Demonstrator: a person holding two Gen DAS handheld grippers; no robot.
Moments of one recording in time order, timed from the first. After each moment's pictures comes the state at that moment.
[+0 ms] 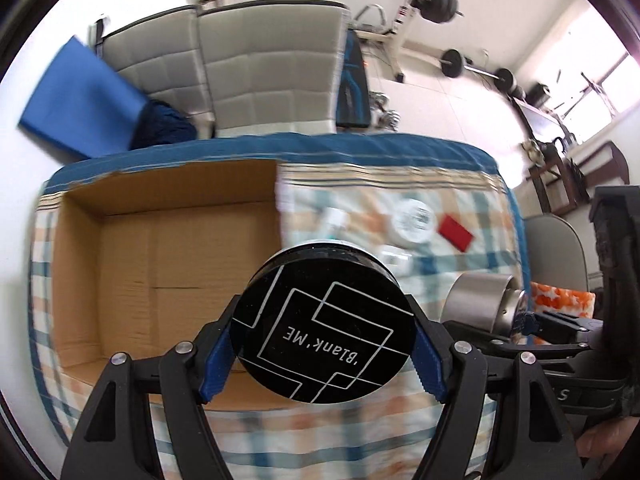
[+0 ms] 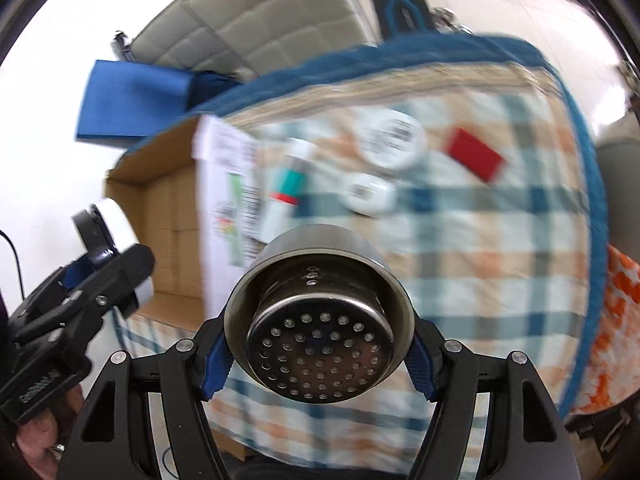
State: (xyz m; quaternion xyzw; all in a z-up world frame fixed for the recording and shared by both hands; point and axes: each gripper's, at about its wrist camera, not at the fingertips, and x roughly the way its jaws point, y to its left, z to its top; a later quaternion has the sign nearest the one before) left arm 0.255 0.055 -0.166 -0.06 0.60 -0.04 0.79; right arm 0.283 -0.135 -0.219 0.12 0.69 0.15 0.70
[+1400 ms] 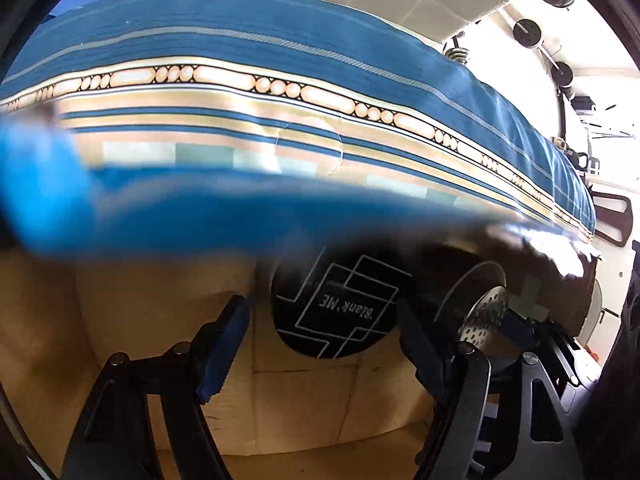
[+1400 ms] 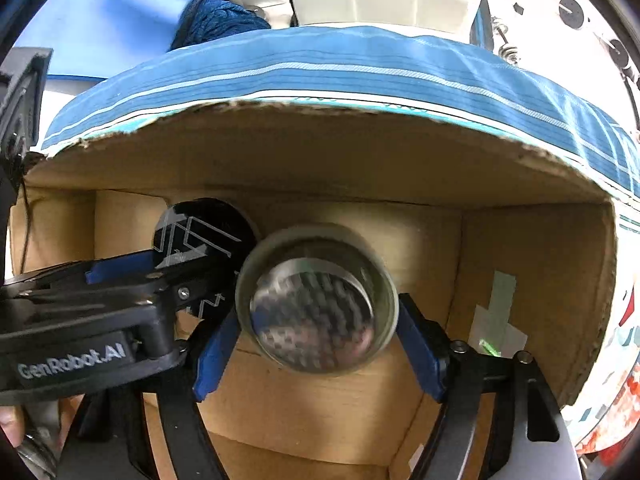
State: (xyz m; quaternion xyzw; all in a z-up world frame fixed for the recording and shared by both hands) left arm 0.372 0.238 -0.361 -0.19 0.77 -0.06 0.61; right arm 0.395 0.127 -0.373 -0.01 0.75 0.11 0.65
